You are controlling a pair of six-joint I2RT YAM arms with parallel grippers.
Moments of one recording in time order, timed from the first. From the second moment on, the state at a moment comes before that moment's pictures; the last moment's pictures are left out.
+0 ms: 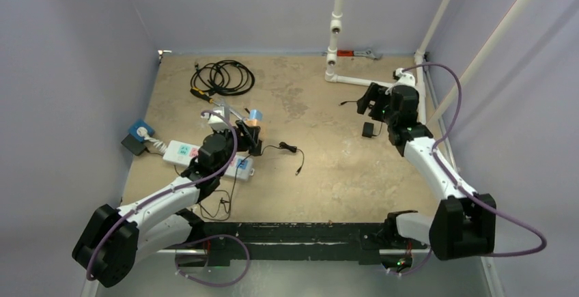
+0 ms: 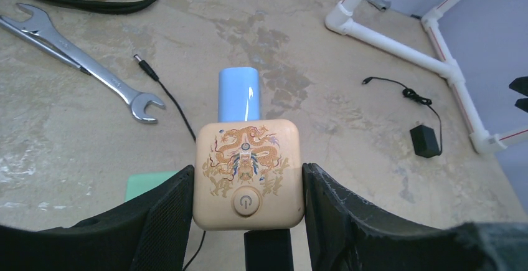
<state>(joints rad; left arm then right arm) -0.57 1.01 0.36 0.46 -0.28 -0.50 0.09 1.25 0.84 -0.07 0.06 0.38</state>
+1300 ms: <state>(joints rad) -0.99 1.23 0.34 0.83 -0.75 -0.70 0.82 1.27 0.58 0.30 -0.19 0.77</state>
